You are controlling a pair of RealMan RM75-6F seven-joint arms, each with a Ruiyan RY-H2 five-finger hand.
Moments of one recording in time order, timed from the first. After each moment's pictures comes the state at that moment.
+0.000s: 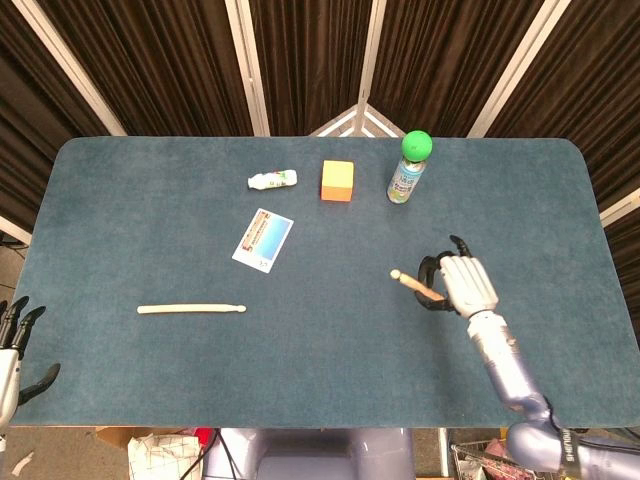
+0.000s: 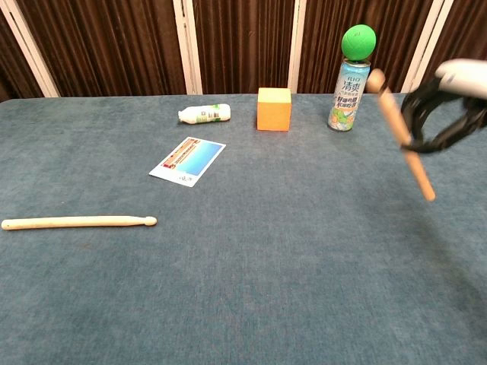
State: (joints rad) left arm 0.06 -1.19 -0.03 -1.73 1.51 1.63 0.30; right arm 0.54 -1.26 0.28 -1.77 -1.06 1.03 -0.13
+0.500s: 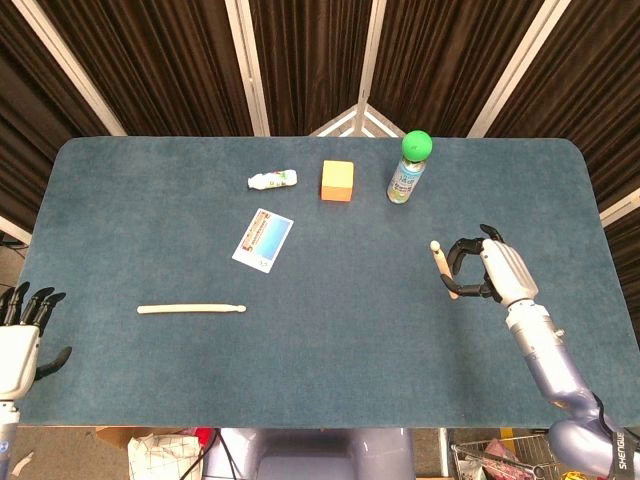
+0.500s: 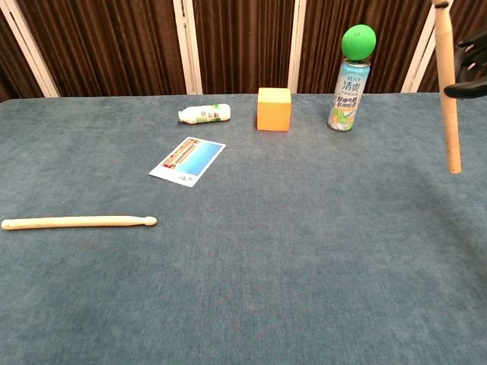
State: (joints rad) left arm -0.04 -1.17 -0.09 -1.72 1.41 1.48 0.37; right arm 0.48 -1.07 0.35 -1.83 -1.07 0.94 0.18
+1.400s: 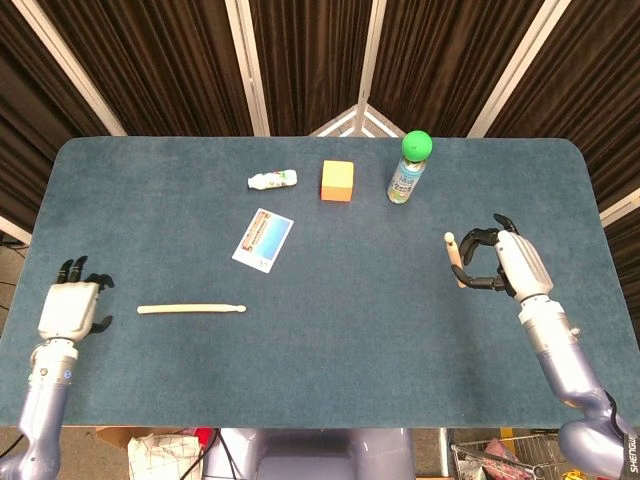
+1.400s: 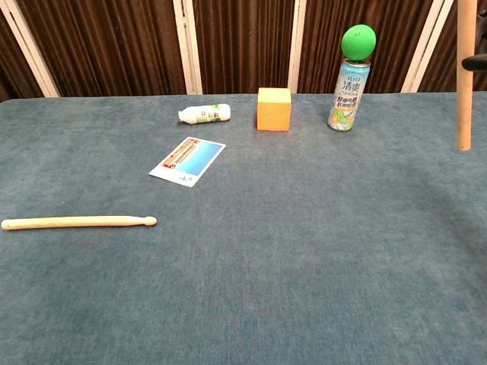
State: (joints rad) left arm -0.31 -1.35 -0.19 -1.57 1.04 1.17 0.60; right arm 0.48 -1.03 0.34 -1.84 -1.08 0.99 0.22
